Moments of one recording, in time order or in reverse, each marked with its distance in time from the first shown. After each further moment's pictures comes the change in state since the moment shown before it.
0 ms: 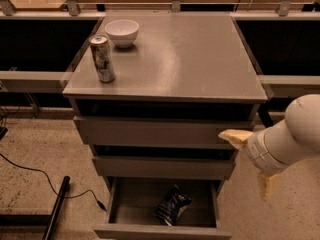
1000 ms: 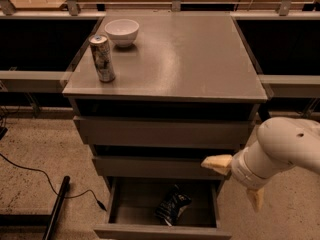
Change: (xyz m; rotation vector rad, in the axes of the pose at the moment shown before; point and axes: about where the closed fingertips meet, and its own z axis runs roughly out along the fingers) arm -0.014 0.032 0.082 -0.111 -0.129 -0.311
